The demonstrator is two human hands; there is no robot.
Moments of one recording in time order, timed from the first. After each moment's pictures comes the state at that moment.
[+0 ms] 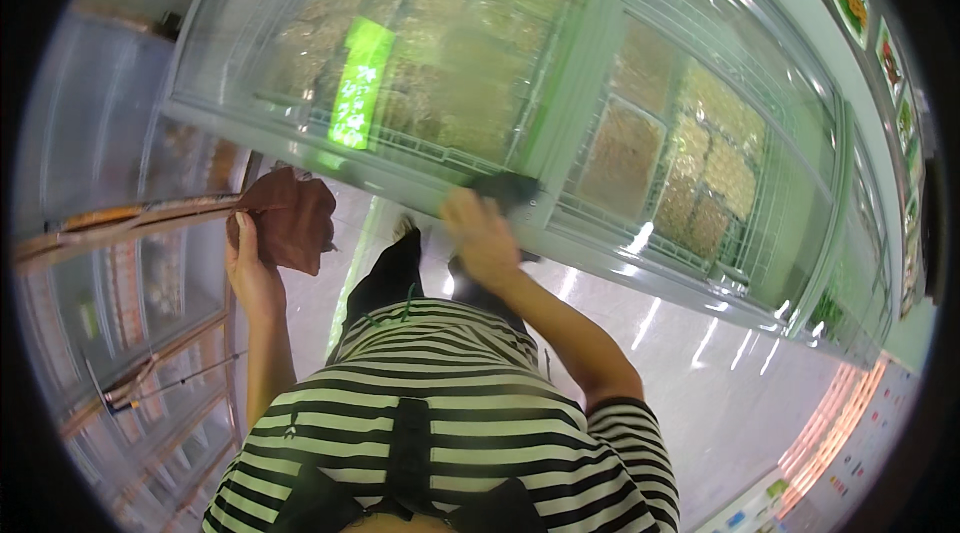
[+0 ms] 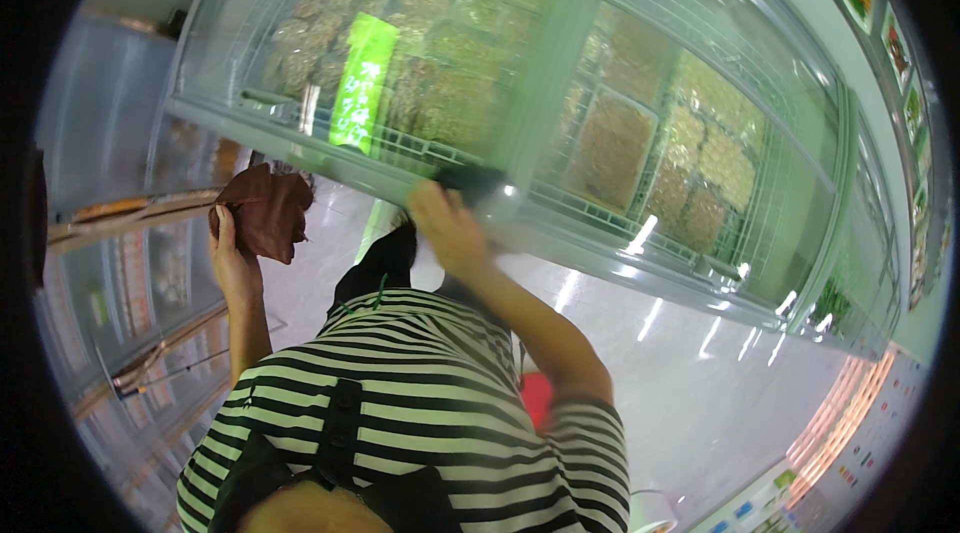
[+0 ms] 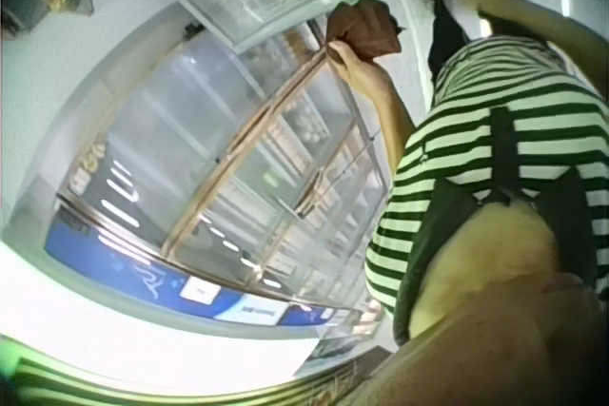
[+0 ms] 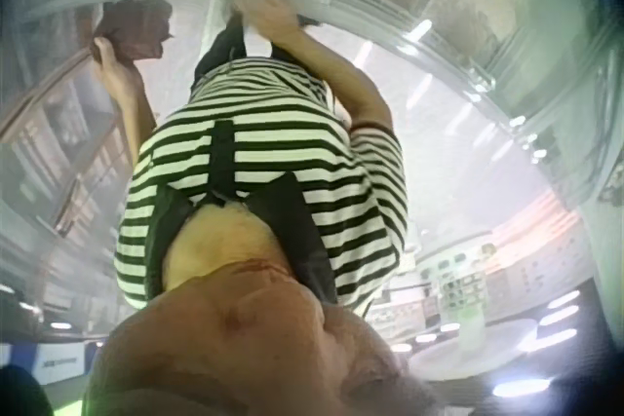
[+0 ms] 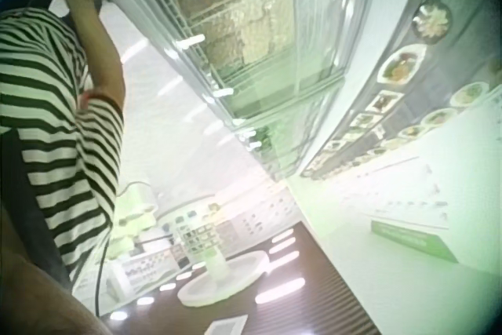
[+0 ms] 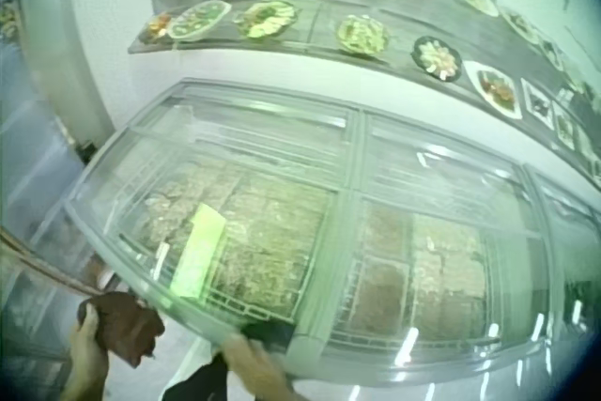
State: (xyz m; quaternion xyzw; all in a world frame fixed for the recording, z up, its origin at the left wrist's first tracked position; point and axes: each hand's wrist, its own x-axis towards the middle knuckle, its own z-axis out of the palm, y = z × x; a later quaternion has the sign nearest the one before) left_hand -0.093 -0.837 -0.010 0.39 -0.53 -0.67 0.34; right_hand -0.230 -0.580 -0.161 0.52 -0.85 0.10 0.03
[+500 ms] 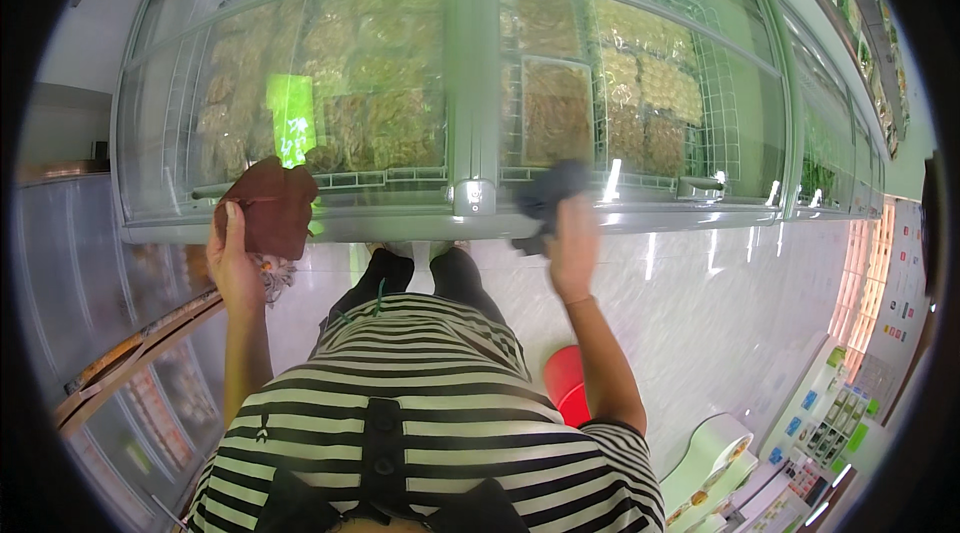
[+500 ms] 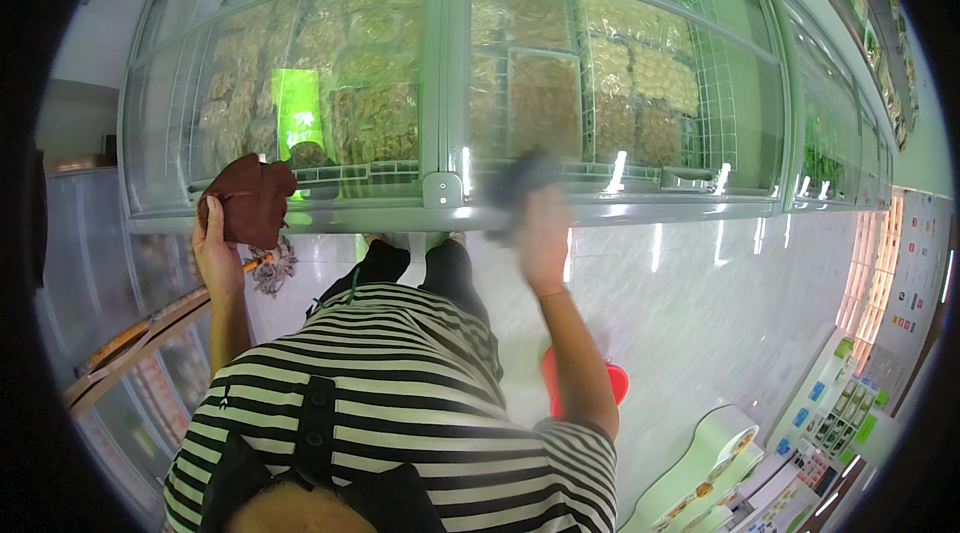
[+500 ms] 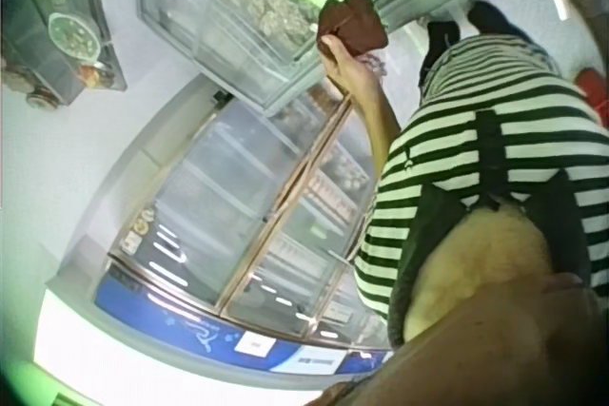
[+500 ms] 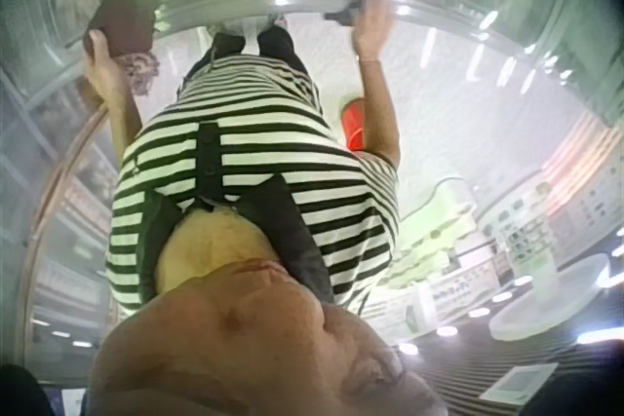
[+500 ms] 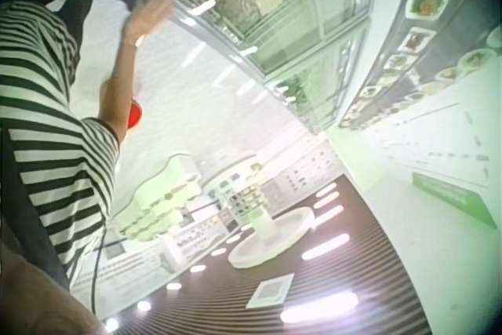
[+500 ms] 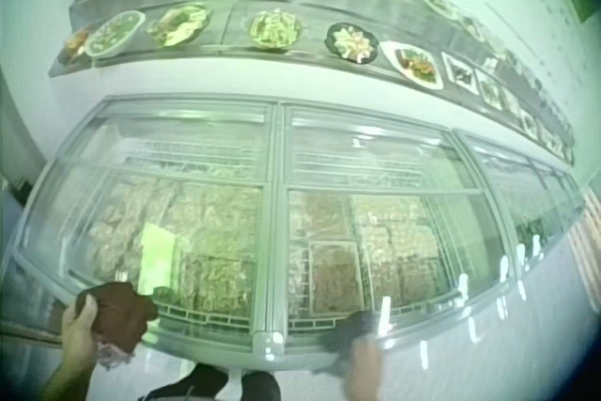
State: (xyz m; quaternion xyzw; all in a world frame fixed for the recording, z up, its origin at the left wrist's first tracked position) left_hand -0.199 -0.855 -0.005 0.32 -0.63 -0.68 0.19; right_hand -0.227 -0.421 -0.142 0.10 -0.98 0.17 0.02
